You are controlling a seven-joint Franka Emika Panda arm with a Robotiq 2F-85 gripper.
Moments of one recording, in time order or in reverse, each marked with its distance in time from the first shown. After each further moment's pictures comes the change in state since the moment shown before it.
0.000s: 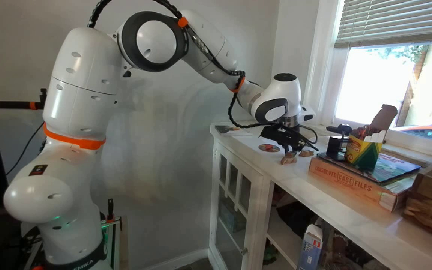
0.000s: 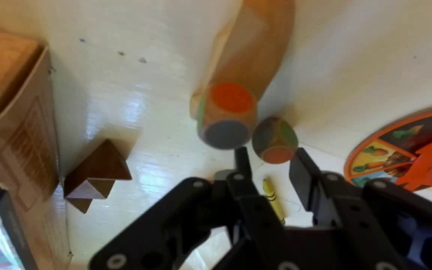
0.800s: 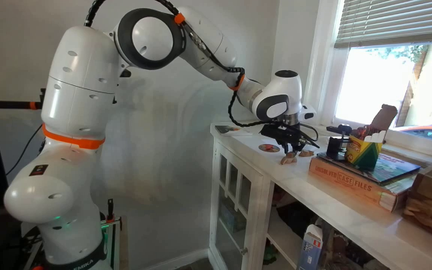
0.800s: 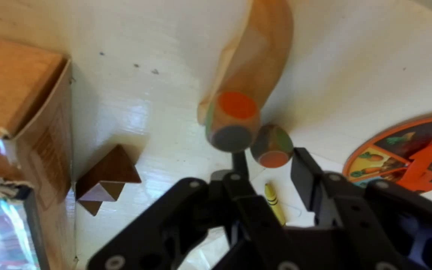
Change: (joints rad) arm 0.005 -0.019 -0.016 0.002 -0.026 -0.051 0.018
